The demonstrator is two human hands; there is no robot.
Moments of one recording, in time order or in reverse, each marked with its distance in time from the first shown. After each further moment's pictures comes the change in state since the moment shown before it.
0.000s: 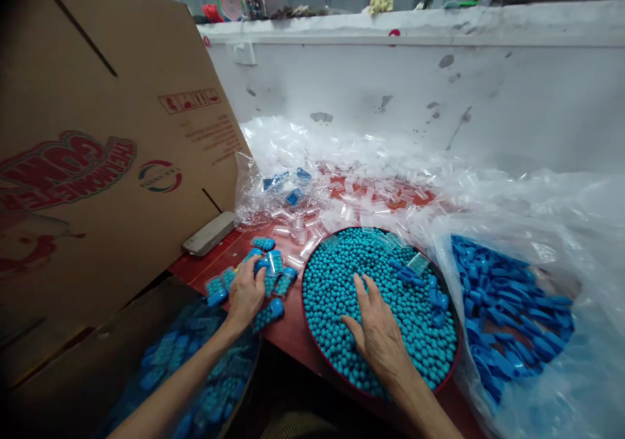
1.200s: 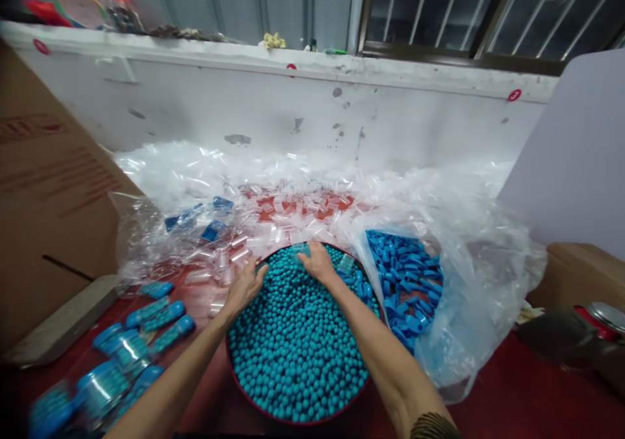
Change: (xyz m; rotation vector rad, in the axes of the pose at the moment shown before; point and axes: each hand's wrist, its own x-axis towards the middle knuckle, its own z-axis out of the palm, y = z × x) left_hand 0.075 0.098 0.103 0.118 -0.380 0.303; right_hand 0.130 0.105 0.026 0.065 0.068 0.304
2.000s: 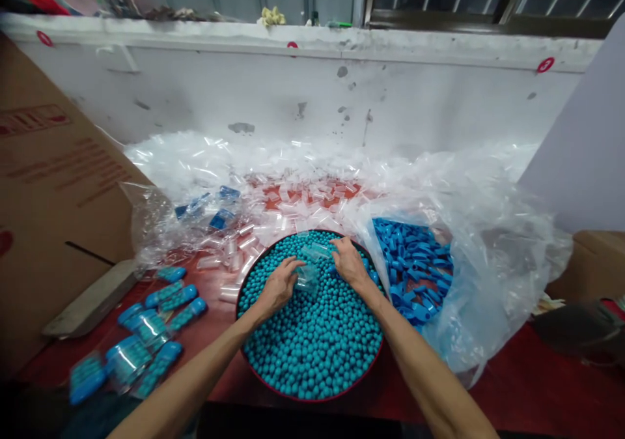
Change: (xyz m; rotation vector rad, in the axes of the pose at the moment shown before) left_hand -0.034 0.040 0.026 -0.265 -0.110 0.338; right_hand -0.046 0.031 -0.040 -0.077 -0.076 0.065
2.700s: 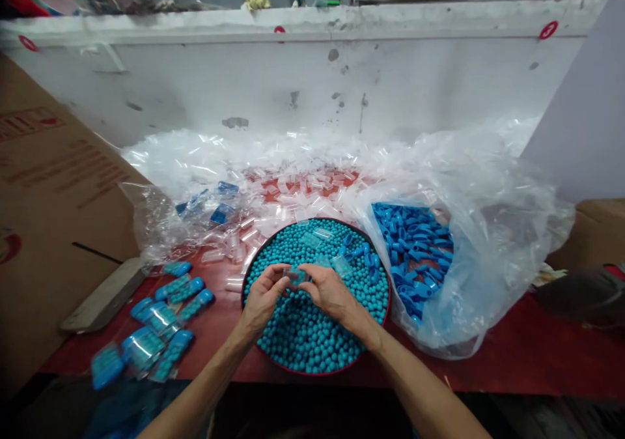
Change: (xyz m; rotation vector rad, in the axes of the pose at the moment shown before) left_hand -0.052 0.036 -0.027 -0.969 0.030 -0.313; right_hand -0.077 -0.077 -0.010 0.485 -0.137 -0.195
